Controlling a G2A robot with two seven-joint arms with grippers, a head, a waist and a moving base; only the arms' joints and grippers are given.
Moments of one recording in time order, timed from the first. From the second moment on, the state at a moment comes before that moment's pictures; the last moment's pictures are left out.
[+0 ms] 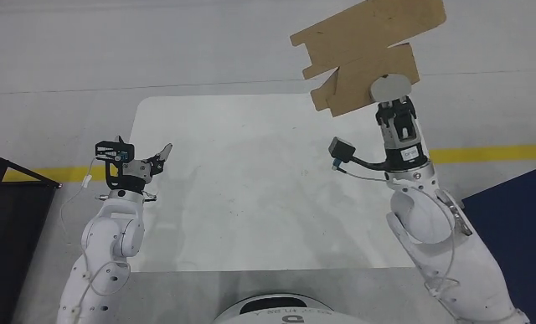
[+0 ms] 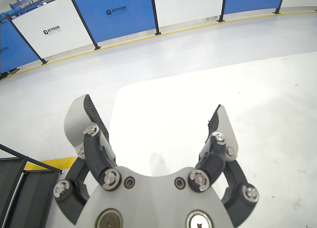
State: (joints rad) left arm 1.73 -1.15 -1.60 -1.80 1.33 0.00 0.00; right arm -1.54 -0.96 1.32 -2.13 -3.07 0.23 0.25
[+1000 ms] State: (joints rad) left arm 1.73 -1.15 -1.60 -1.80 1.33 0.00 0.00; right arm -1.26 -0.98 1.22 -1.83 -1.29 -0.49 -0.69
